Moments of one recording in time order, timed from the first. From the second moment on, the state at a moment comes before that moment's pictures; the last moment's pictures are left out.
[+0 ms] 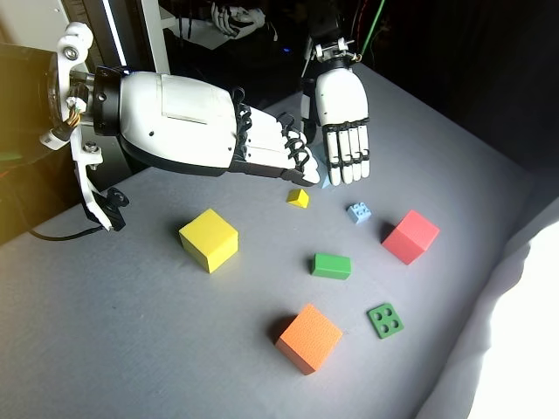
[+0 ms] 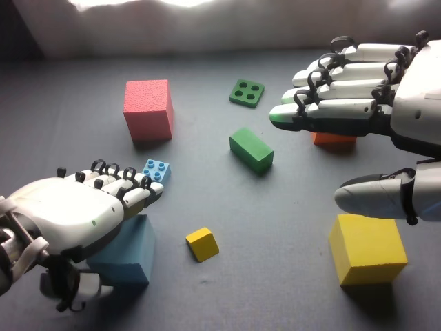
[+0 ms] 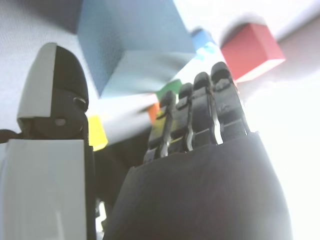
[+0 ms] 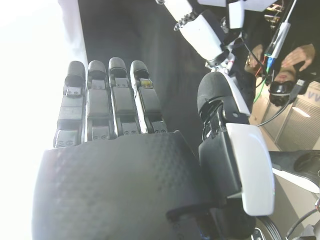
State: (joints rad) left arm 0.52 -0.80 0.64 -1.00 -0.56 1.89; right arm -0.15 -0.64 0.73 -0.65 0.40 -0.47
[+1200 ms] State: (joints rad) left arm 0.47 -0.87 0.65 -1.15 -0.58 2.02; right arm -0.15 -0.64 0.73 -0.65 0.40 -0.47
